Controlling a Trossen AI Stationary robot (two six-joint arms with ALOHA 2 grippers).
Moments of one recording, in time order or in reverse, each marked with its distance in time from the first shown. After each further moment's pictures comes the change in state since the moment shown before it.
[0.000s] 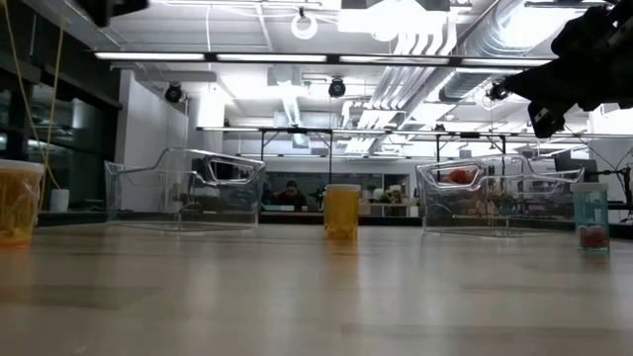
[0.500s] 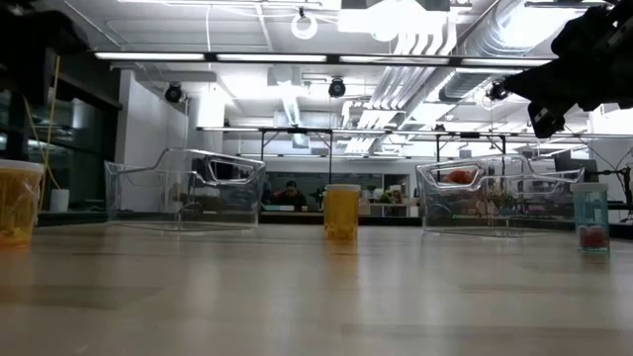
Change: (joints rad) left arm -0.205 -0.002 -0.289 0.164 -0.100 -0.241; right arm 0.000 0.000 0.000 0.000 0.000 0.000
